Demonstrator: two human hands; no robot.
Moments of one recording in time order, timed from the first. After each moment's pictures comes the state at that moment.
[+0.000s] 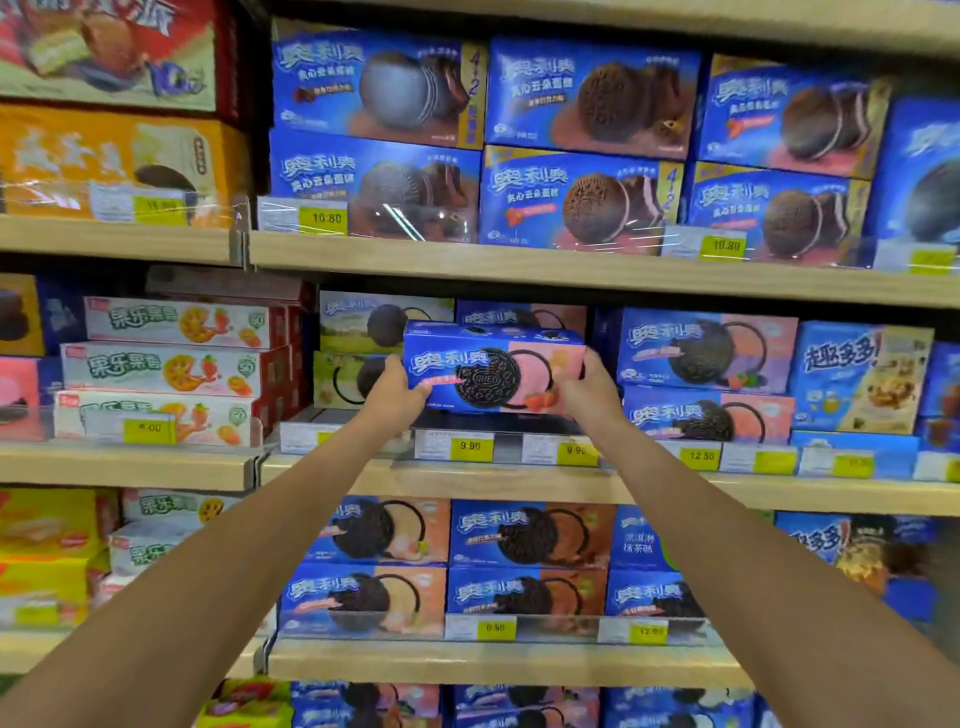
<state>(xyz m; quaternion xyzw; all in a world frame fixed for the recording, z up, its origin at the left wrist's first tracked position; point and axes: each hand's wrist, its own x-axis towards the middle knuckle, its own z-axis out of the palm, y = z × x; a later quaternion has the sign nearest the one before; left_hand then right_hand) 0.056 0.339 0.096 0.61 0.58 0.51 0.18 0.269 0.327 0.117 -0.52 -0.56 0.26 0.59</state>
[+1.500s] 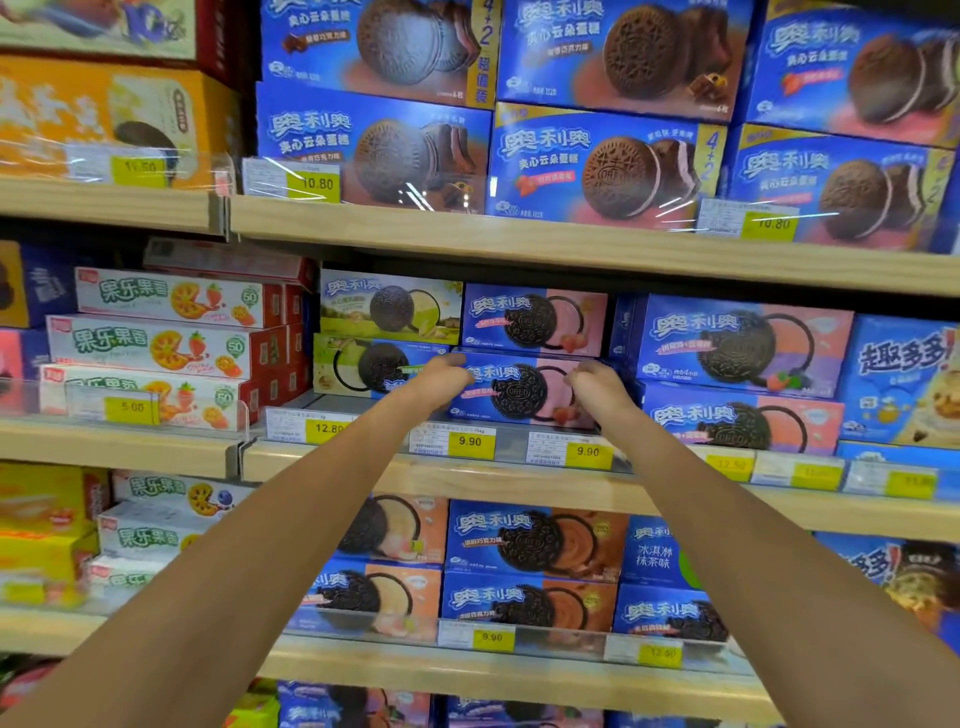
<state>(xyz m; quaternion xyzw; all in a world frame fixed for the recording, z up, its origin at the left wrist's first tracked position) 0.097 0.384 0.104 0.60 0.58 0.45 0.32 0.294 0.402 0.102 -0.56 -0.59 0.30 0.49</state>
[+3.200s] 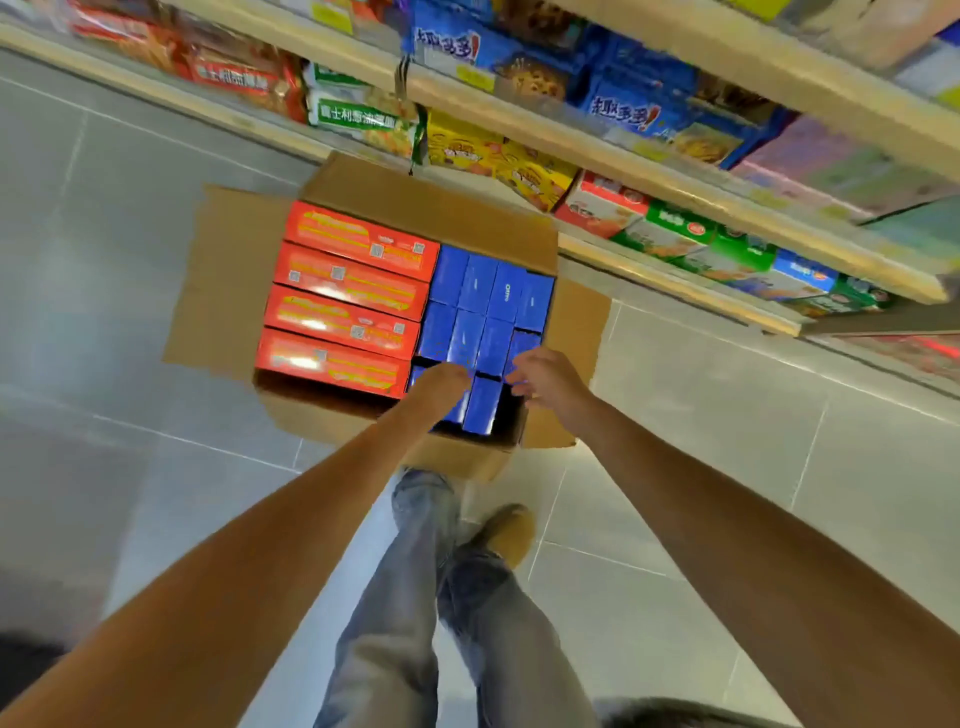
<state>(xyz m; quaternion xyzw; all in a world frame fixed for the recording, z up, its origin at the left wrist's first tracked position) 0.086 0.001 -0.732 0.21 0.72 0.07 0.66 0.217 0.057 -0.708 -0.71 -0.32 0.62 -0.10</state>
